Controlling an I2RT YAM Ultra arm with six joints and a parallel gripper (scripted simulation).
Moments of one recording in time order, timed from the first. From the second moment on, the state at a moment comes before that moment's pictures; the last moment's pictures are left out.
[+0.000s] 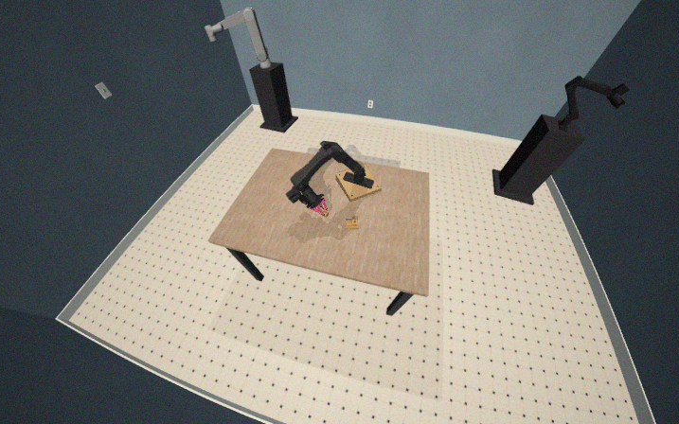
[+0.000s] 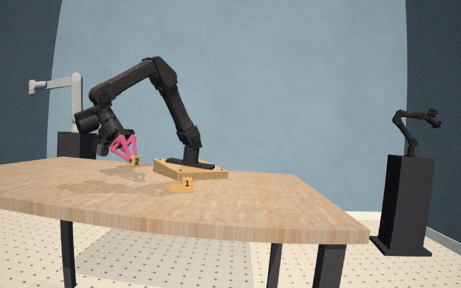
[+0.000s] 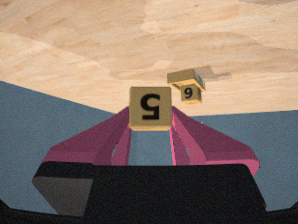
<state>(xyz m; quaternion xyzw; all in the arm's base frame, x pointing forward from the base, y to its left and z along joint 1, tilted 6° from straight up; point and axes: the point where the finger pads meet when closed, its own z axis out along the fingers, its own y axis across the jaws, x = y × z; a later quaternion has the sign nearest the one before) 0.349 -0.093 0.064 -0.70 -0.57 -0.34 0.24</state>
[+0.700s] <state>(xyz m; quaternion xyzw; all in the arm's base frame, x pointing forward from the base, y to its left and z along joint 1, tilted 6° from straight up) 0.348 -0.089 0.041 -0.70 -0.57 -0.34 0.25</state>
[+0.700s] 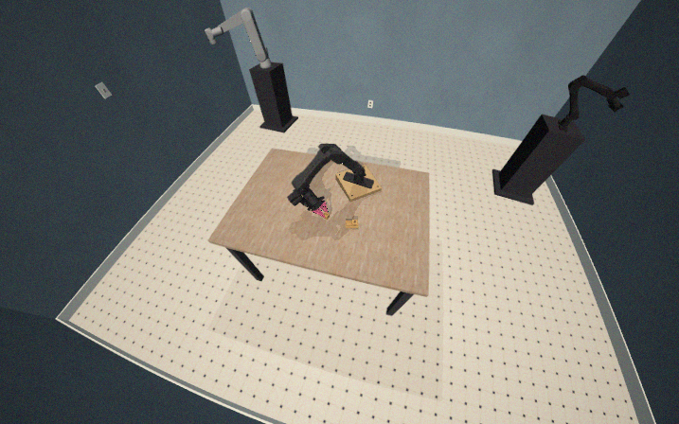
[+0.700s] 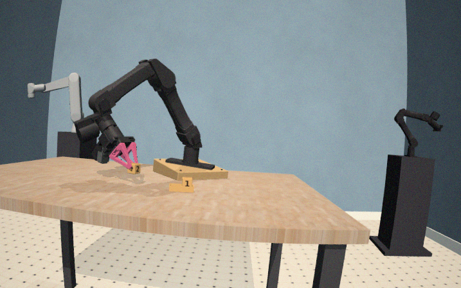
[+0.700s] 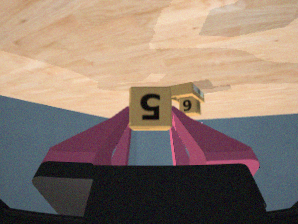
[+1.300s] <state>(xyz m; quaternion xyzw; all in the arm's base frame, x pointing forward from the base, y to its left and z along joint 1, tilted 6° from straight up) 0.351 -0.088 0.015 -0.70 -0.57 -0.34 0.25</state>
